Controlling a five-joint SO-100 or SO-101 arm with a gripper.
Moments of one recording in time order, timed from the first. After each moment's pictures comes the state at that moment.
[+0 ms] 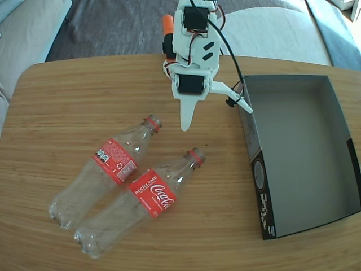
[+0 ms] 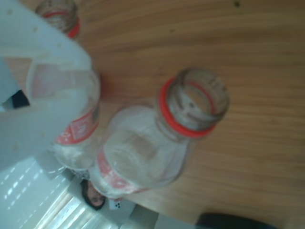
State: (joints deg) arm 1.3 177.7 160.6 60.9 -8.3
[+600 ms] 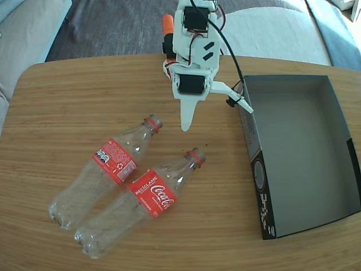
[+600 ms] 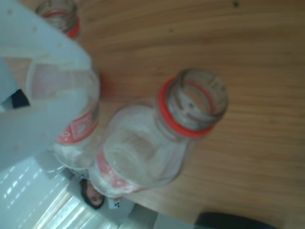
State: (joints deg) arm 1.0 177.8 160.6 60.9 -8.3
